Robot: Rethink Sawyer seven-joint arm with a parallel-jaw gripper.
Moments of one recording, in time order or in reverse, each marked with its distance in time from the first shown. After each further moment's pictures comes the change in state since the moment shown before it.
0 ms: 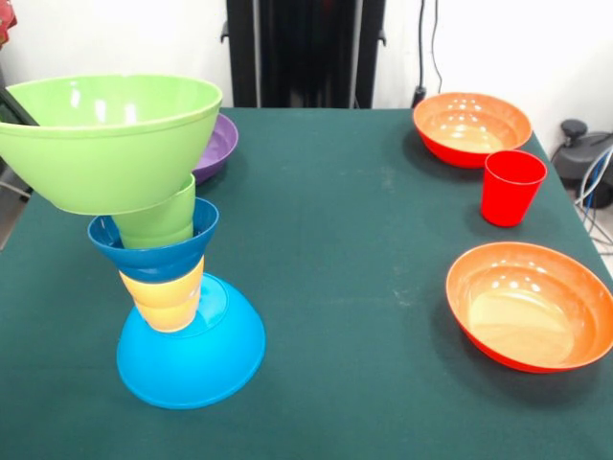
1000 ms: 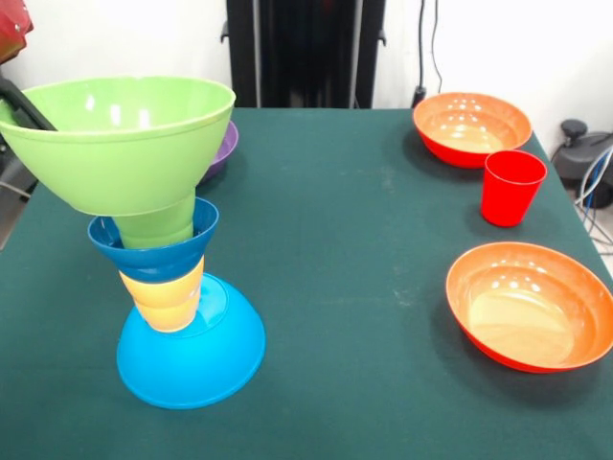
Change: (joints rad) arm 0.000 0.000 0.000 0.024 0.000 -0.007 0.000
